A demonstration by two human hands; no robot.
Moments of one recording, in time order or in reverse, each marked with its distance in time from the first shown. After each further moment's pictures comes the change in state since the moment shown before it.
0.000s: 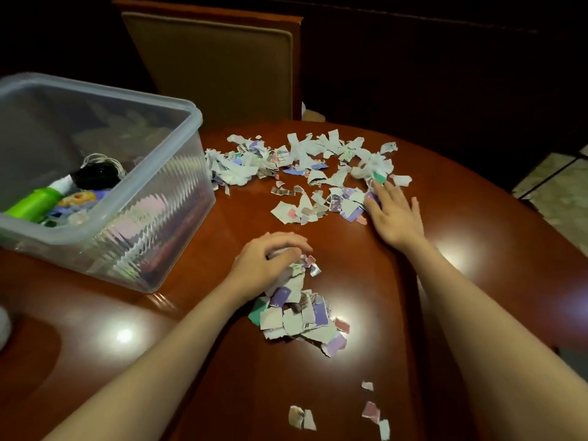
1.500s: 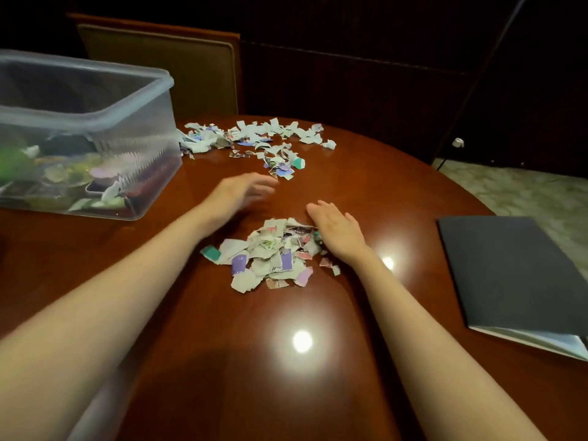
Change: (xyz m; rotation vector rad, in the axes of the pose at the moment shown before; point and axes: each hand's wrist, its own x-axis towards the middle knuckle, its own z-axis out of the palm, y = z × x) left_hand -0.073 0.031 0.008 -0.009 -0.149 0.086; right_hand -0.208 -0.045 0.019 0.196 0.040 -0.042
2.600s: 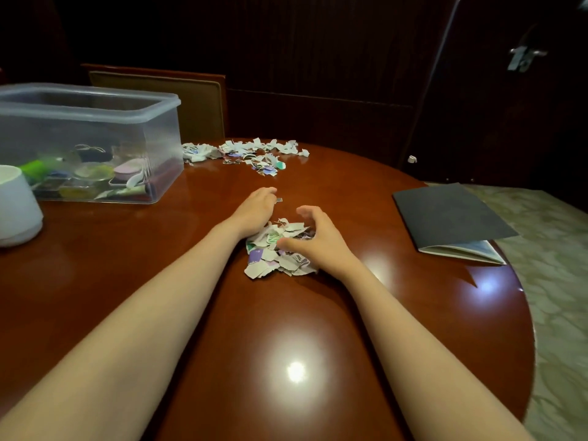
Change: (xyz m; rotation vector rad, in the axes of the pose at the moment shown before) left_hand -0.056 -0.007 0.060 0.380 0.057 0.056; right_hand -0.131 -0.029 0.028 0.368 0.216 -0.055
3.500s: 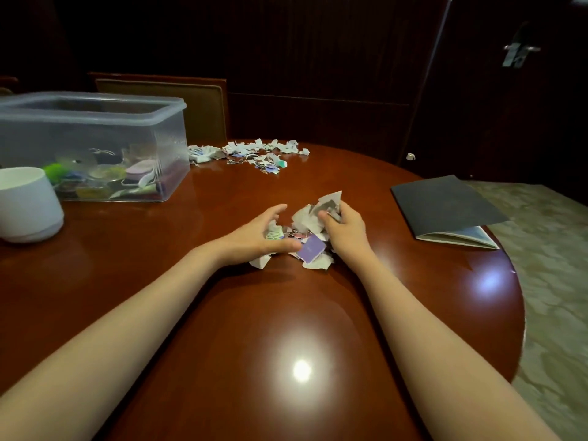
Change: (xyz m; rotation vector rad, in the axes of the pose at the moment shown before) left_hand -0.084 -0.002 -0.016 -0.044 -0.340 0.120; right_hand -0.013 0.003 -0.008 0.216 0.298 0.024
